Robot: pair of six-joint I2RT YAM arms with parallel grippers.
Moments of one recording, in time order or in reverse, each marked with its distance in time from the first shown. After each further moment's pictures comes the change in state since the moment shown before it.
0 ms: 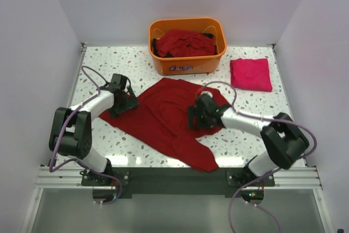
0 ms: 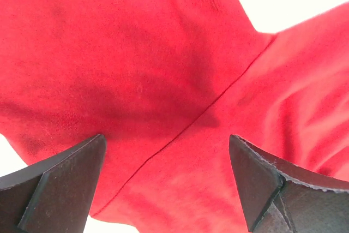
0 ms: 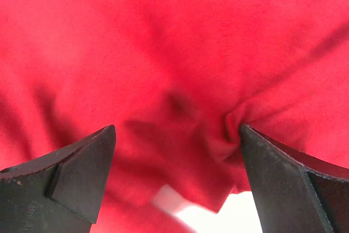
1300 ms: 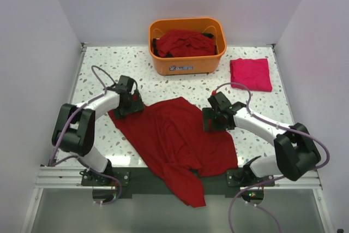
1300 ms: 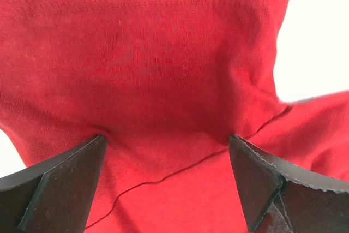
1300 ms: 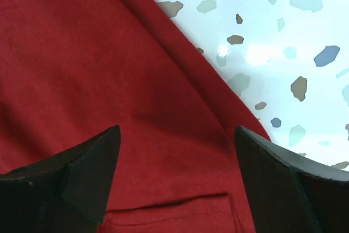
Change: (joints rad) left arm -0.077 0.026 -0.003 -0.010 0.019 0.026; right arm -0.050 -0.212 -0.084 -0.264 0.056 -0.039
